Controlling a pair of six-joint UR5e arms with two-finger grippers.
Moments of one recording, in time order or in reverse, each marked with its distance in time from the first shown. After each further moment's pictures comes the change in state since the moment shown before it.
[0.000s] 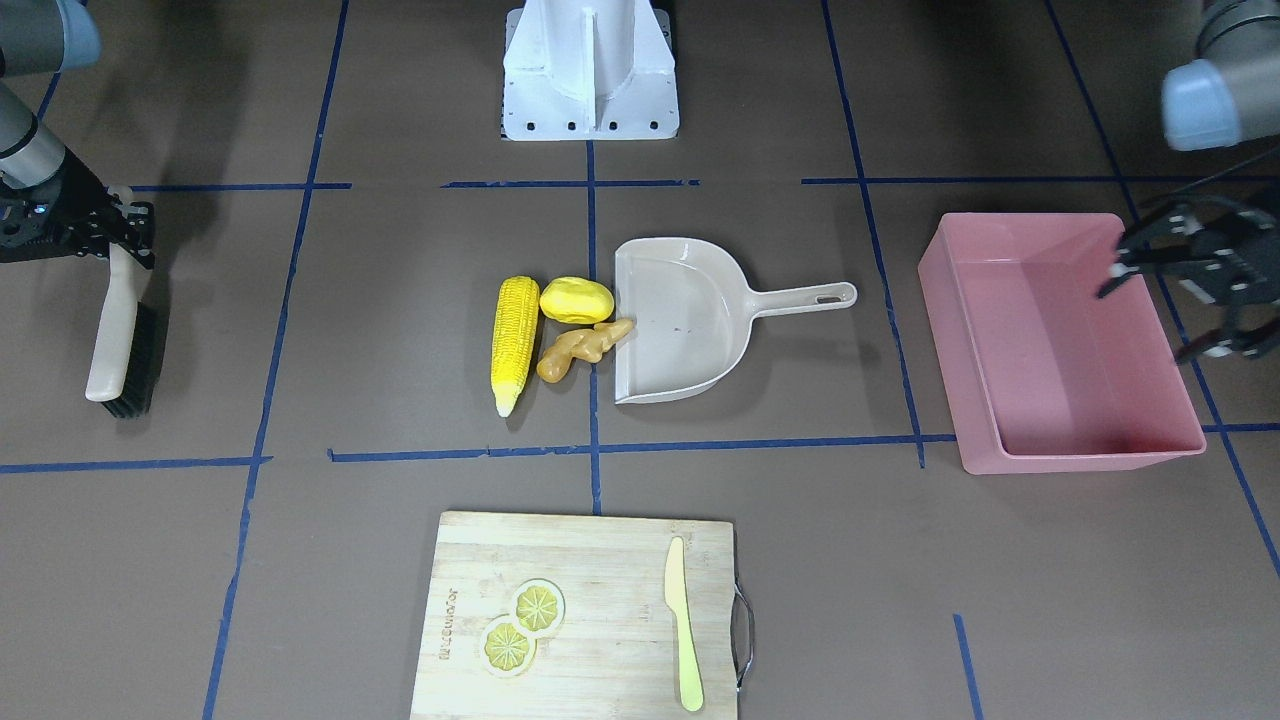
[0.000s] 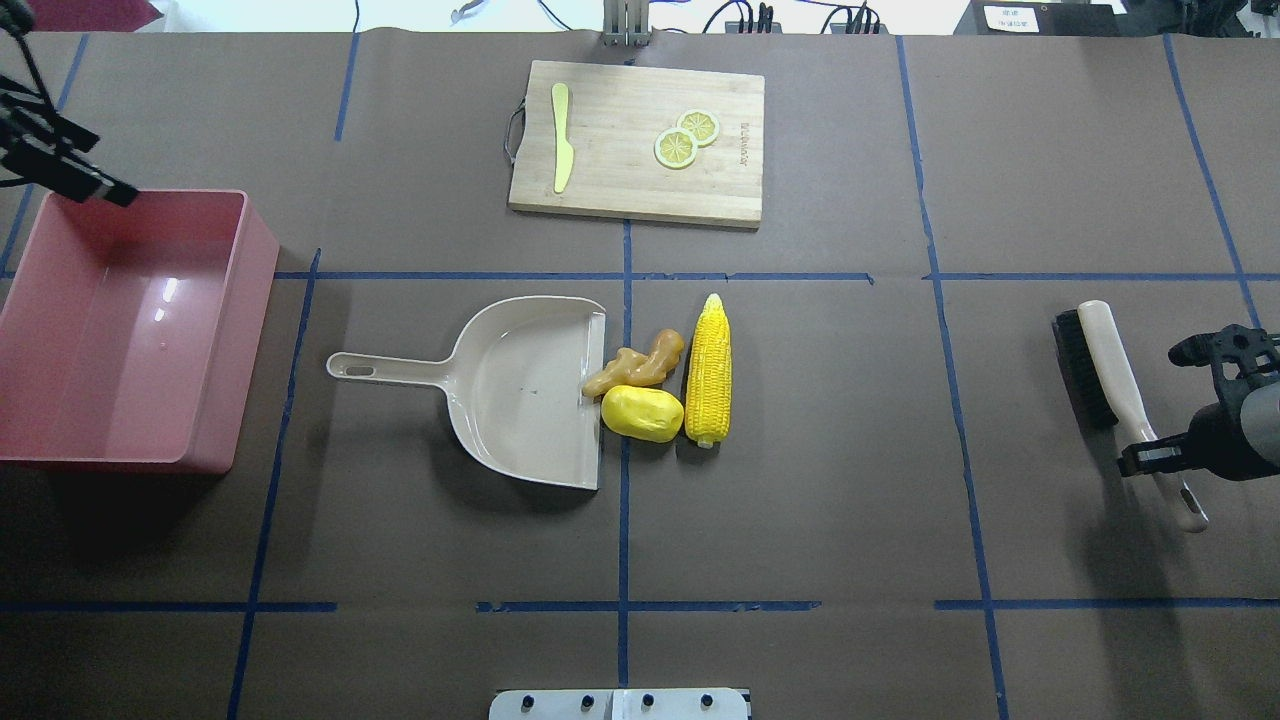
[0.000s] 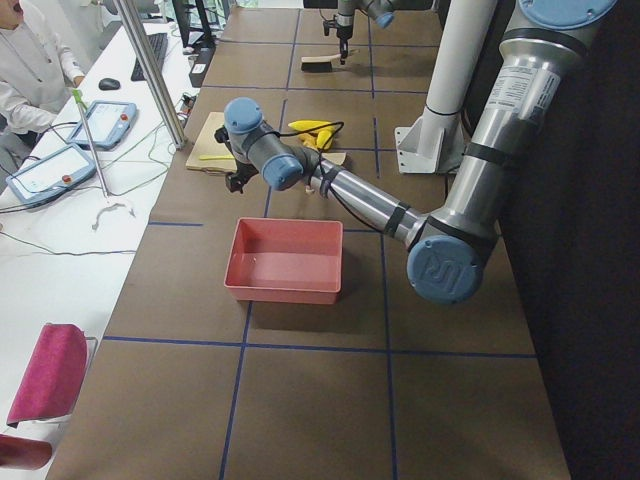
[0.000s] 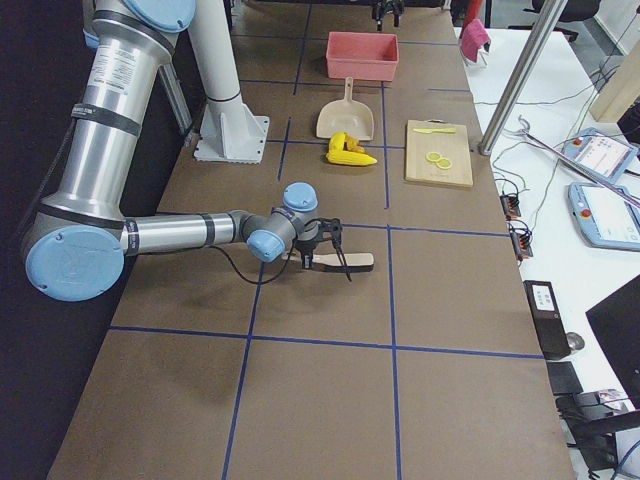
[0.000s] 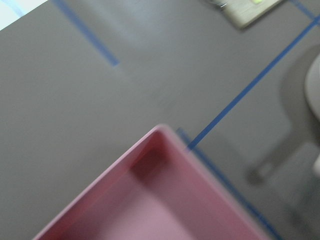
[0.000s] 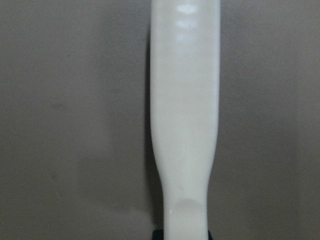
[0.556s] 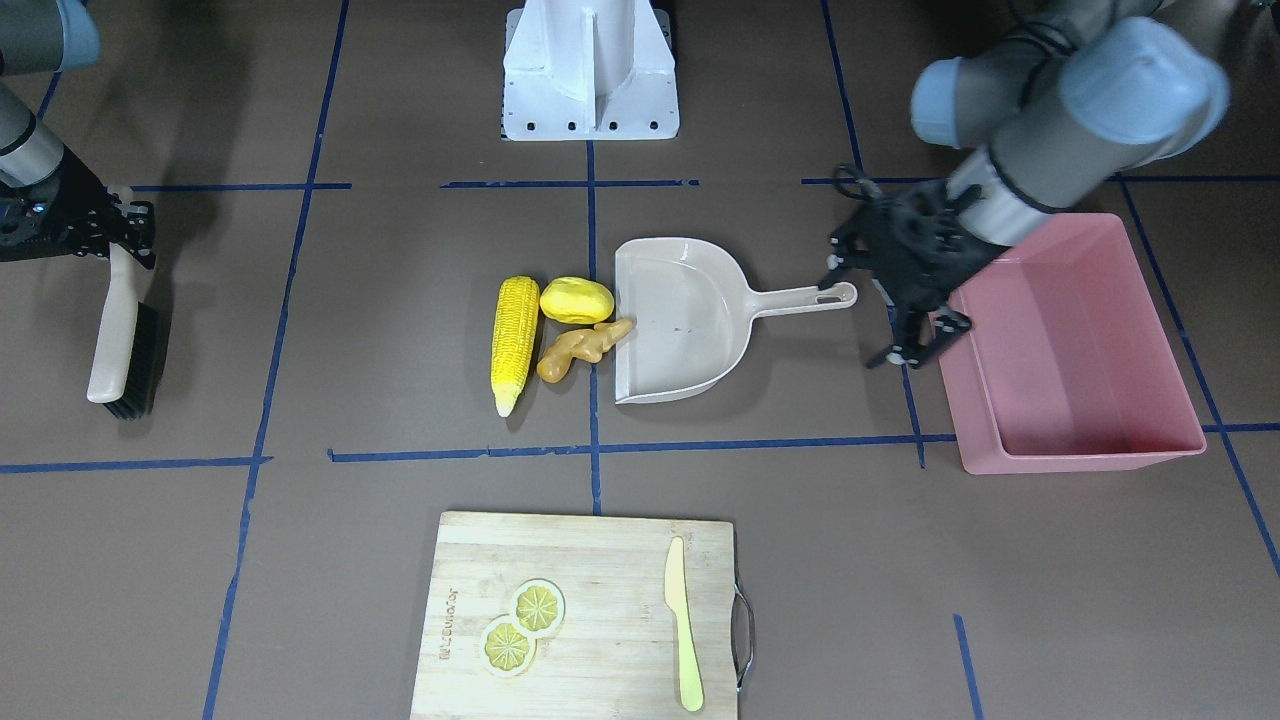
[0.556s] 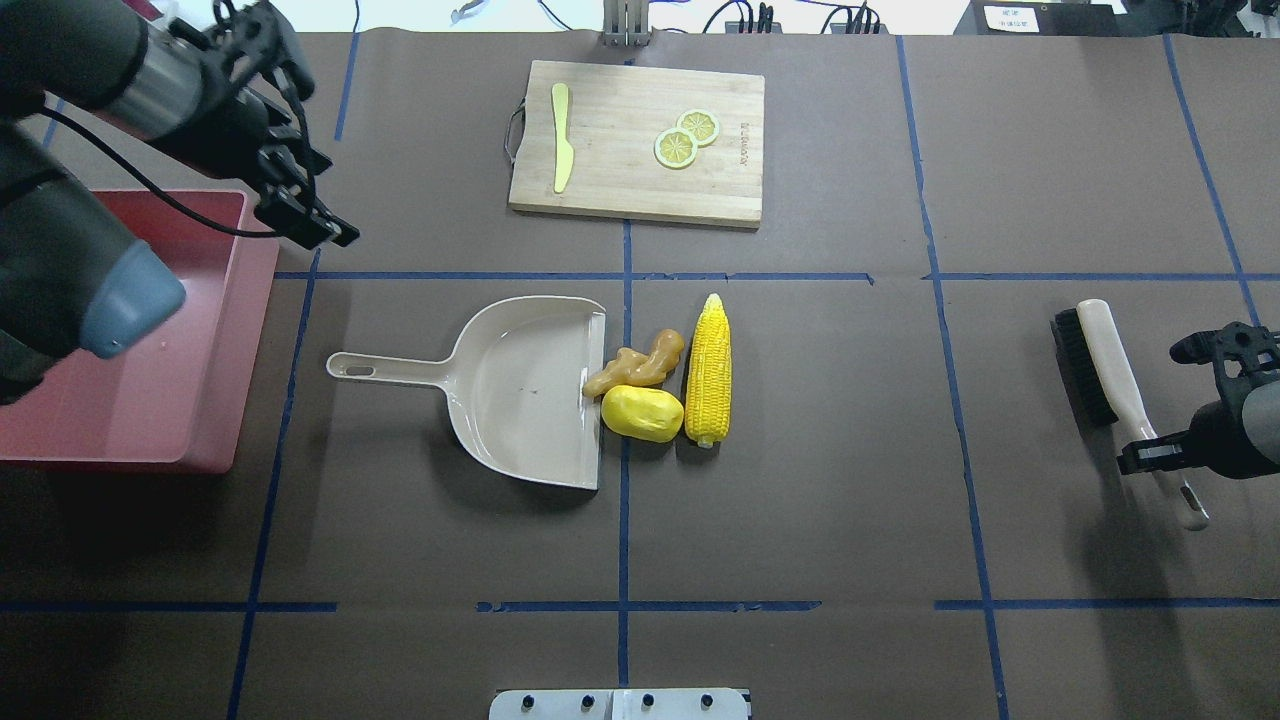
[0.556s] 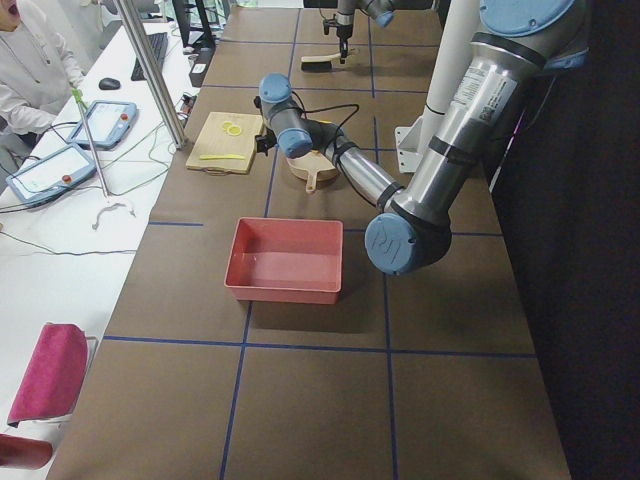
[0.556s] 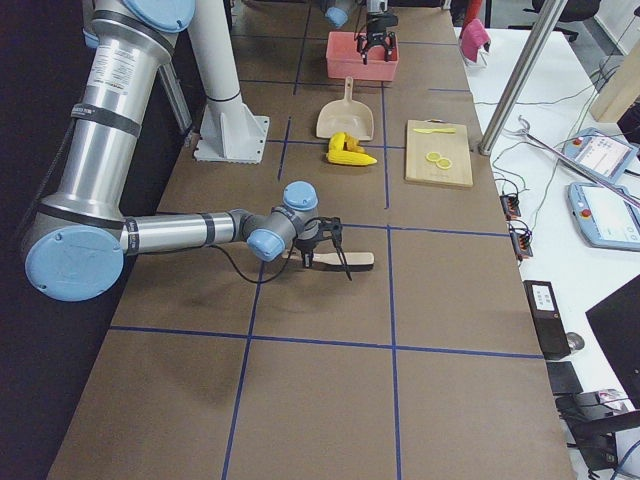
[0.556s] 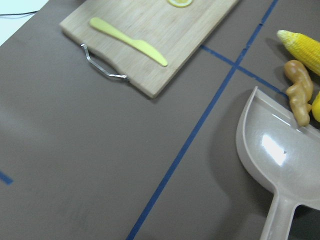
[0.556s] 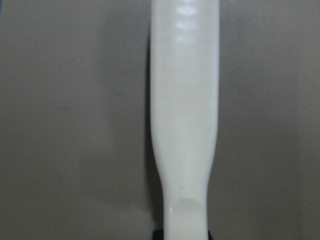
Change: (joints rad) left arm 0.282 -0.089 -0.015 -0.082 0.172 0.039; right arm 0.003 0.001 0.006 0.000 0.003 0.003
